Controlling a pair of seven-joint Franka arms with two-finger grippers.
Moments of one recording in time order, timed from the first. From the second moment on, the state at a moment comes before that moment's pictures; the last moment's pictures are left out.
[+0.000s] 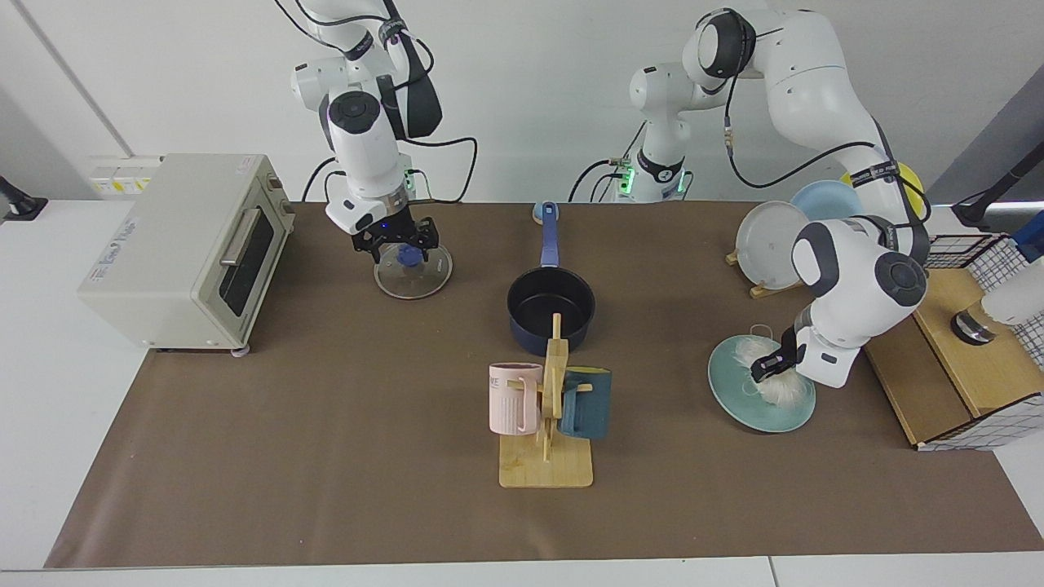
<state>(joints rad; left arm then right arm) 0.07 0.41 -0.05 -1.48 -0.03 1.86 -0.25 0.25 -0.15 0.07 -2.45 0.04 2.25 0.30</state>
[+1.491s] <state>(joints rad) 0.02 0.15 -0.59 -1.97 -0.10 2.21 -0.76 0.26 -0.16 0.09 -2.61 0.04 2.38 0.33</state>
